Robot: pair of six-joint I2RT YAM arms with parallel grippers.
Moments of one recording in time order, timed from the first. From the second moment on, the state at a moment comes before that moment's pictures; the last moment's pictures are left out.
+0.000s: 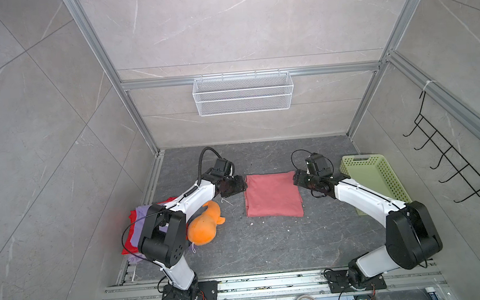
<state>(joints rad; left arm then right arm) -0.46 1.67 1.14 -0.45 0.27 -0.58 0.36 1.48 0.96 -0.33 0.06 0.60</state>
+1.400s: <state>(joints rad) -0.62 1.68 0.91 -0.02 0.60 -1.01 0.73 1.49 0.47 0.36 0.04 1.59</state>
